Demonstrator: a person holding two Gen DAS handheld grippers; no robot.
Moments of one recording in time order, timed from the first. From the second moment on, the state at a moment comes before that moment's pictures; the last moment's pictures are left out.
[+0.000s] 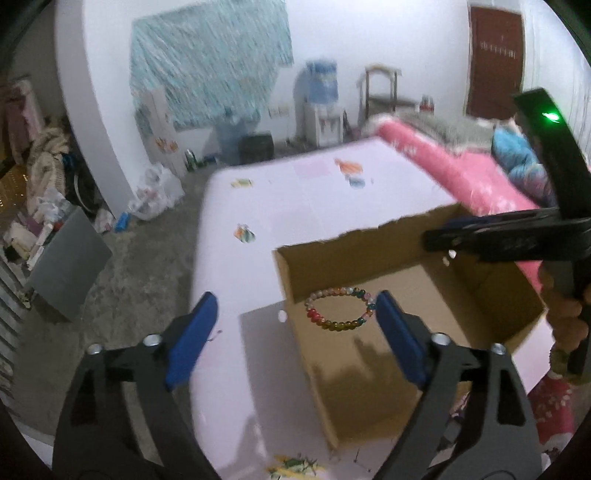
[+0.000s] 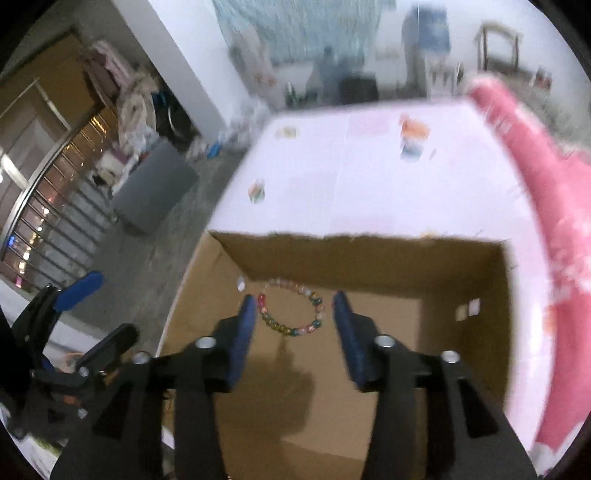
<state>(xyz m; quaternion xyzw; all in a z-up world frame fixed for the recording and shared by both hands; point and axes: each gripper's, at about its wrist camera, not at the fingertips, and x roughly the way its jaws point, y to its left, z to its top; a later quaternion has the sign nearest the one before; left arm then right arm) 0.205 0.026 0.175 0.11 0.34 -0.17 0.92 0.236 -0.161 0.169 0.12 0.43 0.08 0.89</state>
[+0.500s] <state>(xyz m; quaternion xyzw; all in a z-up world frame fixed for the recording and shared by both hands) 0.125 0.074 0.043 0.07 0.45 -0.08 0.89 0.029 -0.148 0.130 0.04 0.33 -0.05 0.94</state>
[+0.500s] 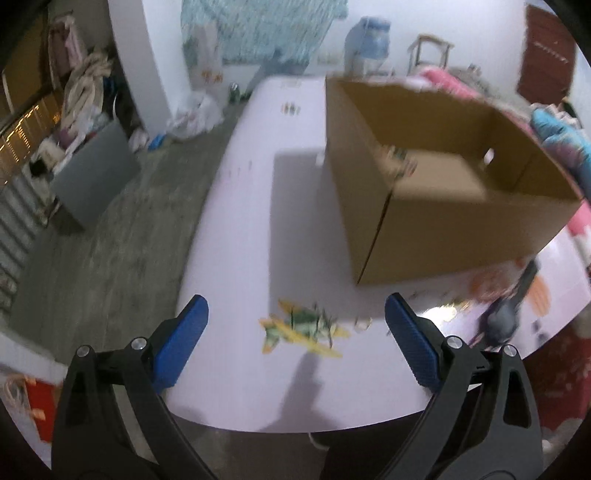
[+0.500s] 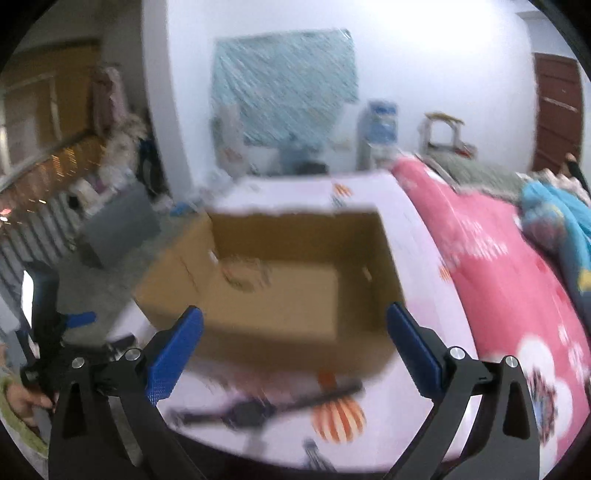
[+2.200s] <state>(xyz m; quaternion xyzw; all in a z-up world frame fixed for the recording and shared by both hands) 0.135 0.074 -0.010 0.04 0.45 -0.08 0.89 0.033 -0.203 0.003 0.02 0.49 -0.09 0.87</state>
